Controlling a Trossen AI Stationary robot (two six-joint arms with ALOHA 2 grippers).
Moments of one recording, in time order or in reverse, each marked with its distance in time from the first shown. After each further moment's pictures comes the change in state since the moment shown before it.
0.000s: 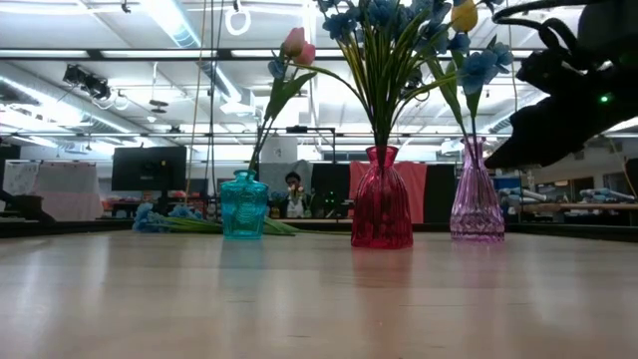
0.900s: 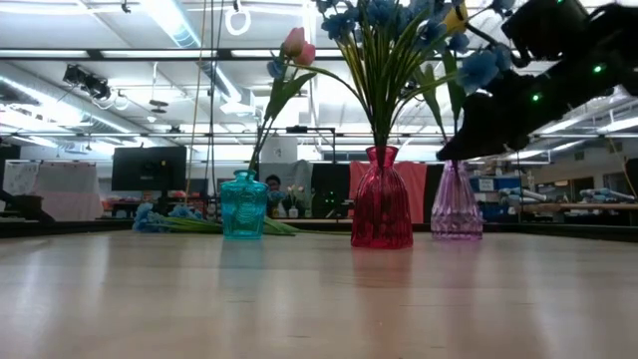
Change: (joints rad) left arm -0.004 -0.079 0.000 -0.065 -0.025 -0.017; right arm -0.425 -0.148 -0.115 0.691 -0.453 -0.672
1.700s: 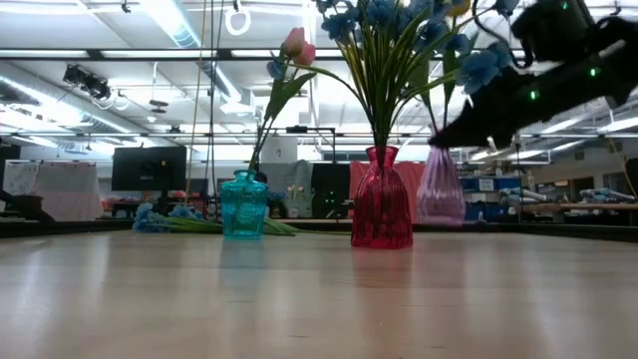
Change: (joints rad) left arm -0.004 0.055 -0.001 -0.034 -0.028 -0.033; right arm -0.114 -0.047 -0.081 0.270 -0.229 -0.166
